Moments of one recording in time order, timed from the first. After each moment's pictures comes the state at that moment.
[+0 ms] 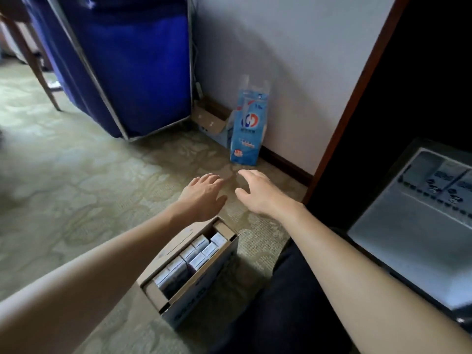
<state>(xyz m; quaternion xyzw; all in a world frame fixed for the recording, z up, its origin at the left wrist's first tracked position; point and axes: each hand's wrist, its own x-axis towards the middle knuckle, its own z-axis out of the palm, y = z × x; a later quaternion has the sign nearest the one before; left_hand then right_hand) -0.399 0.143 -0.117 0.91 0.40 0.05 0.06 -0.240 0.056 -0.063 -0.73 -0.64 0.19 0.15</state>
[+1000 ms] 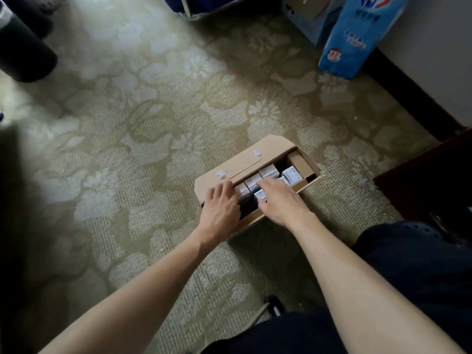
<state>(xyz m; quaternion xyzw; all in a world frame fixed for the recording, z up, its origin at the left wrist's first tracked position) -0.530 0.074 -0.336 0.83 0.55 -0.04 0.08 -0.351 0.080 -0.290 -0.64 -0.72 0.28 -0.03</state>
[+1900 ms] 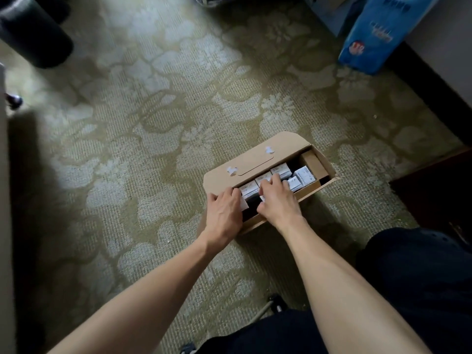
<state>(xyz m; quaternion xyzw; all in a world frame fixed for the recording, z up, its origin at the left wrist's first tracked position) -0.532 0.064 -0.339 0.76 0.63 -0.01 0.15 -0.383 0.083 -0.307 -0.68 -0.70 0.23 -0.03</state>
